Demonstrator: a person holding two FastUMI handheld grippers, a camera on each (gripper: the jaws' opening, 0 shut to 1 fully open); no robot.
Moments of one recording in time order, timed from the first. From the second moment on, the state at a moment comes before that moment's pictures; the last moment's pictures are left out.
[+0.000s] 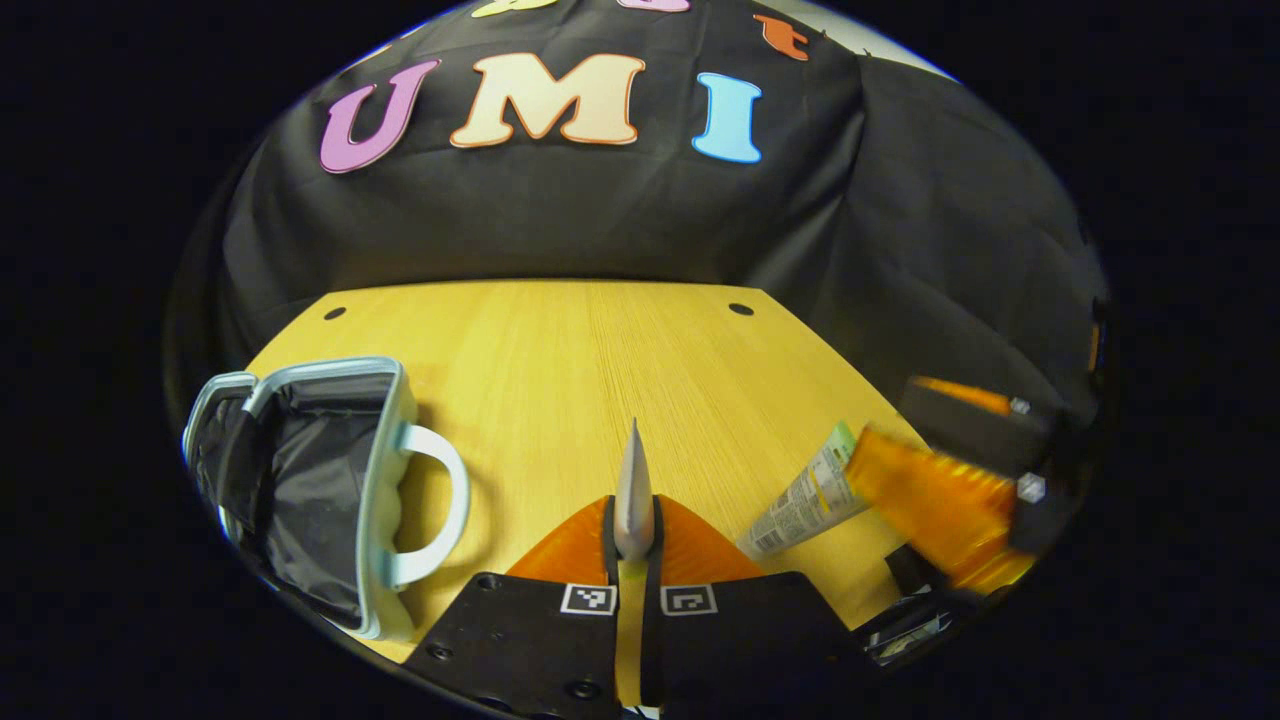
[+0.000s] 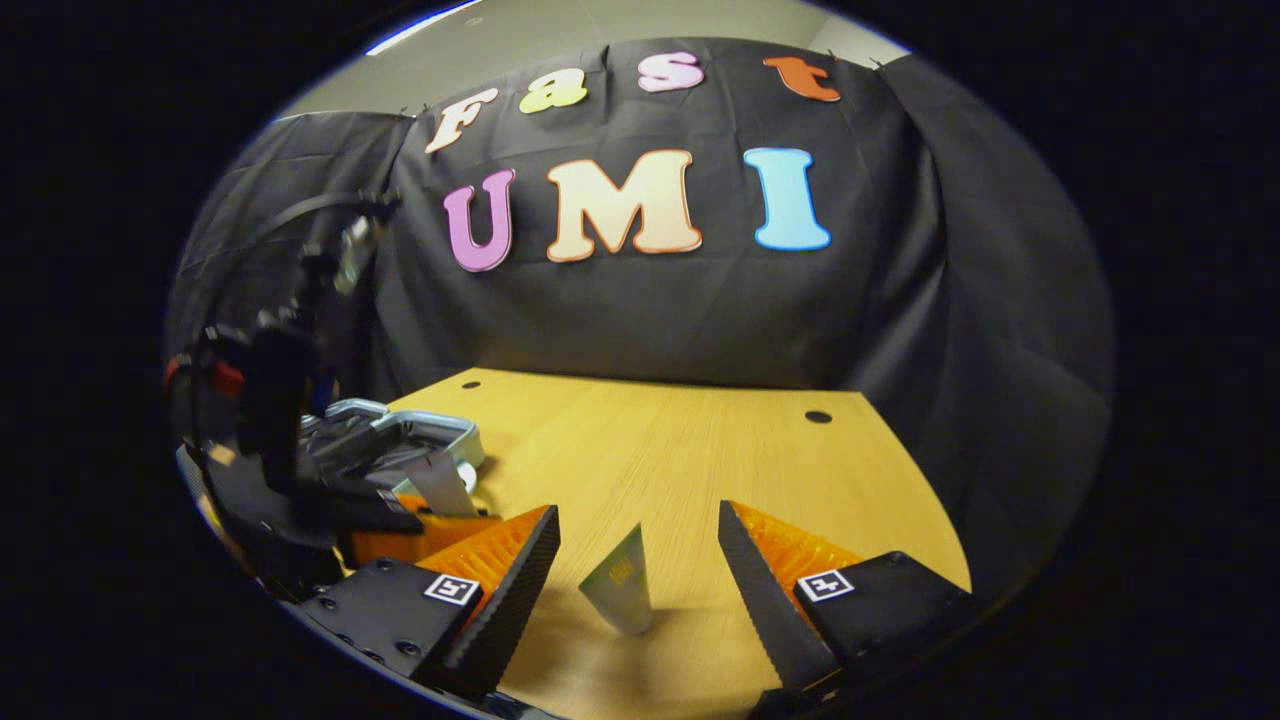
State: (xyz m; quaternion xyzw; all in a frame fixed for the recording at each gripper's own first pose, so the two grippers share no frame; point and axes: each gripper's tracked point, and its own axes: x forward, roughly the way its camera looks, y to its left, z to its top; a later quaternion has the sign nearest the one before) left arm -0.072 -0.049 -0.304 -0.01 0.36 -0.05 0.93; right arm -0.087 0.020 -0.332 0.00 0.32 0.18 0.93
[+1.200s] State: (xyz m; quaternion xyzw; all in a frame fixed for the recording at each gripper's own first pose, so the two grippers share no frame) left arm -0.106 0.007 -0.268 0.00 0.38 0.02 0.92; right arm -0.122 0.050 -0.431 -0.05 0.43 0.25 0.87
